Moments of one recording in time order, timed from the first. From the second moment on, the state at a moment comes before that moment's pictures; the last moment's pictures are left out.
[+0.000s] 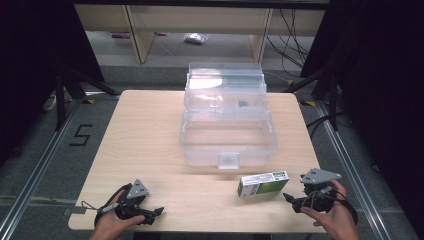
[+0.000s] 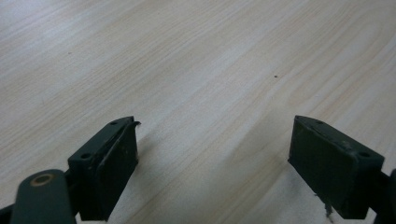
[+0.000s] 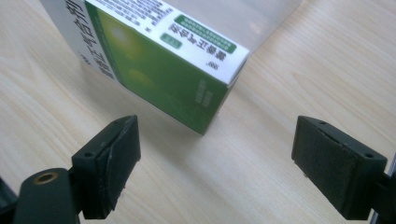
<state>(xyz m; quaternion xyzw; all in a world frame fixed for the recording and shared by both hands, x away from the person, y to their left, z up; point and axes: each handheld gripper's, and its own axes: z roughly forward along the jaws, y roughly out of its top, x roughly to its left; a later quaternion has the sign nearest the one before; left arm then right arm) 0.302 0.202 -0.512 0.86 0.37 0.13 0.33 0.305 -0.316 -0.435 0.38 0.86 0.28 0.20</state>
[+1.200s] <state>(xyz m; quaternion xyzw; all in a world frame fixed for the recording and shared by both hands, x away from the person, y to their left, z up) 0.303 0.203 -0.511 0.86 0.37 0.12 0.33 0.350 -0.248 -0.398 0.24 0.93 0.21 0.16</state>
